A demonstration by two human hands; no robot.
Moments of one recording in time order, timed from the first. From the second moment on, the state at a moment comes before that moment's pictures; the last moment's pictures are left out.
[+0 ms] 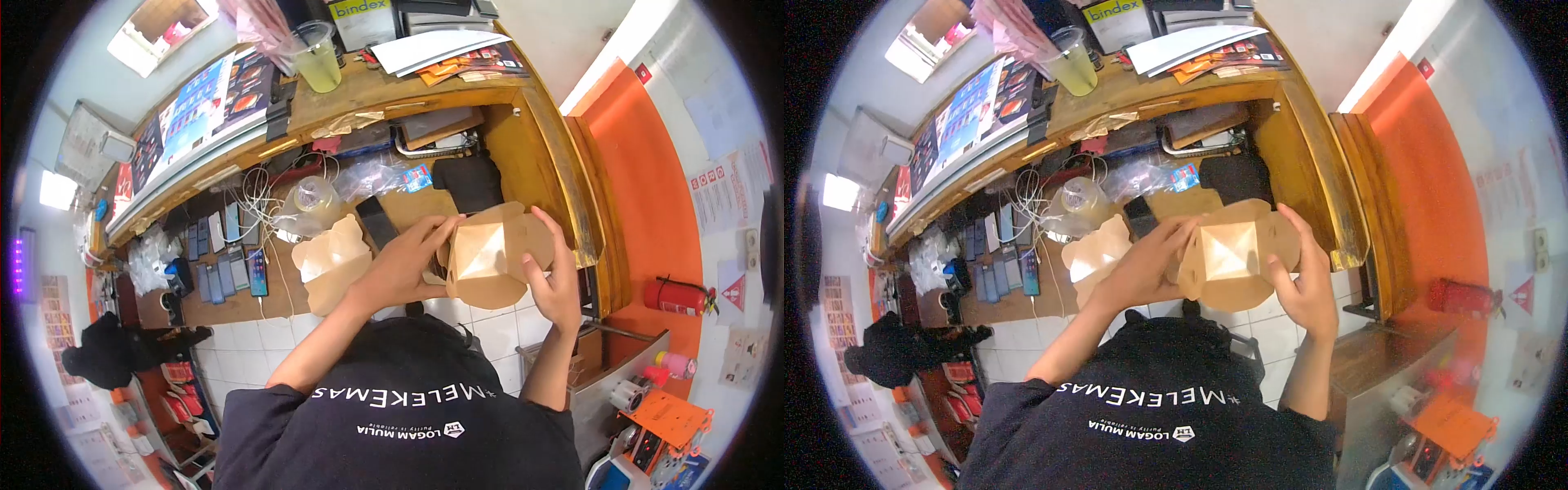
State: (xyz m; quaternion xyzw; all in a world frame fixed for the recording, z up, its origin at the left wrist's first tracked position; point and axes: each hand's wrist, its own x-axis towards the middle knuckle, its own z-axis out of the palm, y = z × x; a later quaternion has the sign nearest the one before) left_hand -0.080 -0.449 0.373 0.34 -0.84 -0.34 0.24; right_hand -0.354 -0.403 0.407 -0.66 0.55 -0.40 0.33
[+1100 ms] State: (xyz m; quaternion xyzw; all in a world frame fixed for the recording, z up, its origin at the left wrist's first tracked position) left_hand -0.087 -0.421 0.399 0.41 -0.80 -0.24 0.37; right_hand -0.294 -0.400 0.412 -0.66 0.68 -0.31 0.07
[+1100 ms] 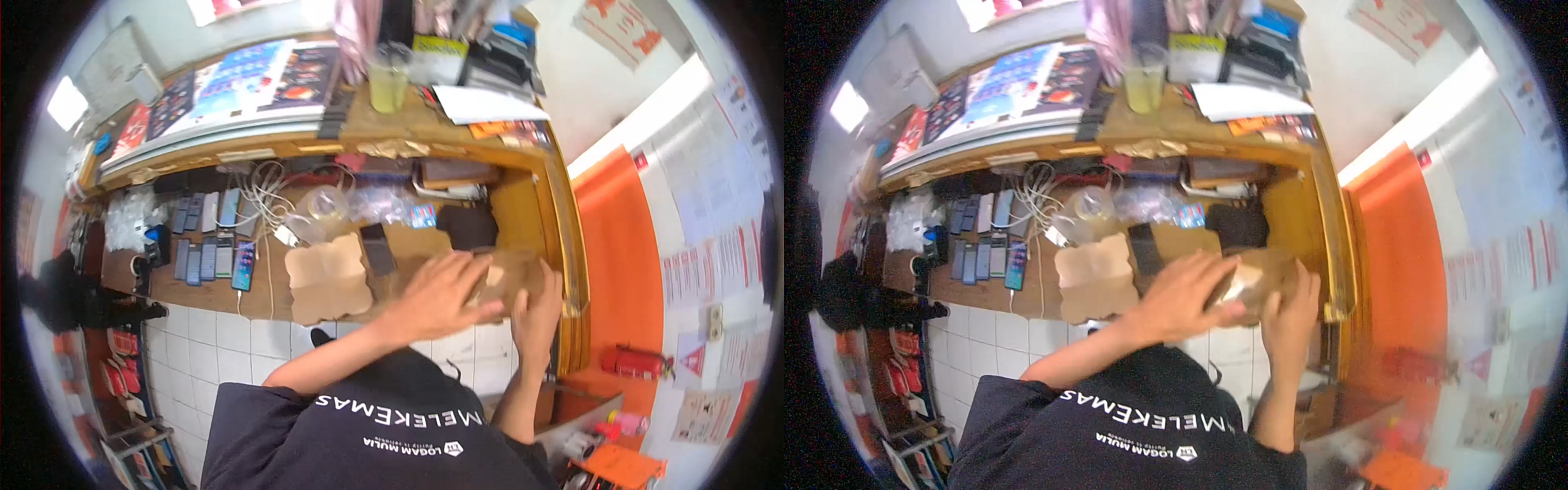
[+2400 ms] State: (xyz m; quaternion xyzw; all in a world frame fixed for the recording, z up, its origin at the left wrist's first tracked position) left_hand 0.135 -0.308 0.354 0.43 -0.81 -0.33 0.23; right_hand -0.386 -0.440 0.333 -0.69 0.68 -0.25 -0.02
